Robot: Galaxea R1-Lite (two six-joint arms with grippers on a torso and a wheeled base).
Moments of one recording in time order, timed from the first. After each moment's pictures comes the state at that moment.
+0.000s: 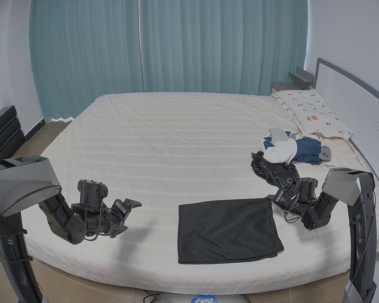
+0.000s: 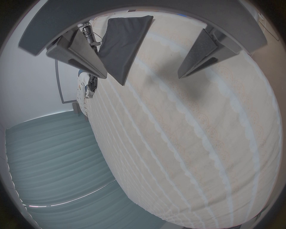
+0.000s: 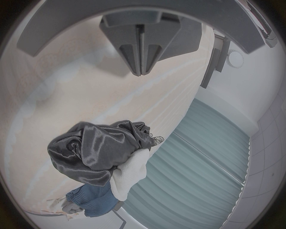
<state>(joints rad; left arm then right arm) -0.21 2.16 -0.65 -0.83 -0.20 -1.08 0.04 2.59 -1.02 -1.14 0.32 0.71</state>
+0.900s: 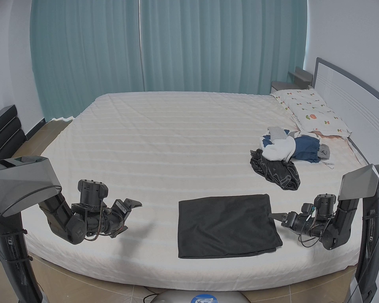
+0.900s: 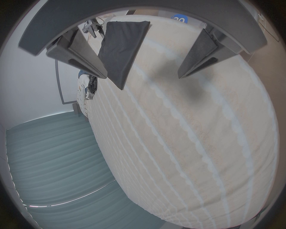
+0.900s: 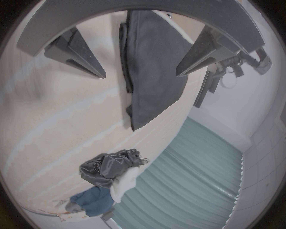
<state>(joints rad) -0.21 2.16 -0.65 -0.83 -0.20 -1.08 0.00 2.41 -0.50 -1.36 0.50 0.56</state>
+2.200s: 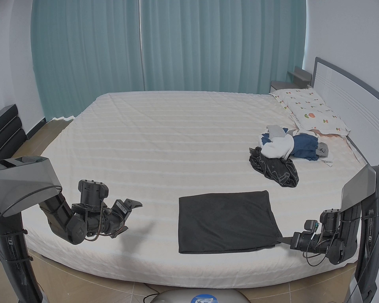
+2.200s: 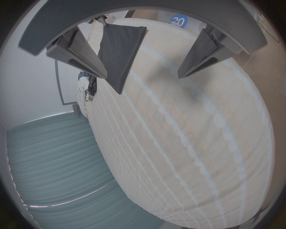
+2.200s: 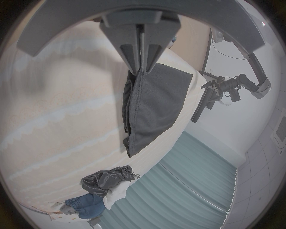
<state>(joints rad) -0.21 2.16 -0.65 -0.83 -0.20 -1.08 -0.02 2.44 -0.22 -1.55 0.60 0.39</state>
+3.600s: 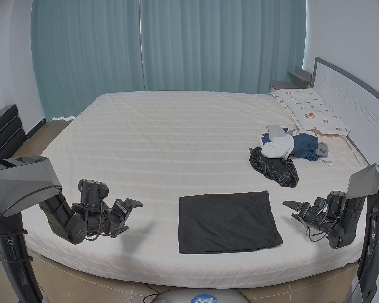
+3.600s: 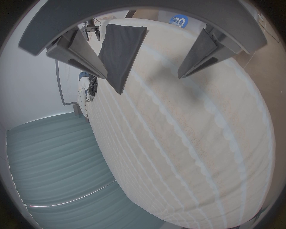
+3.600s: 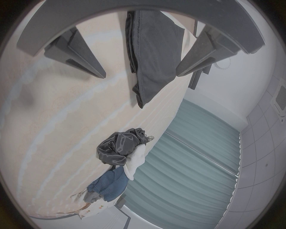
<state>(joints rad) -0.21 2.16 -0.66 -0.83 -0.21 -1.09 -0.12 2.43 -0.47 -1.55 0.54 0.71</state>
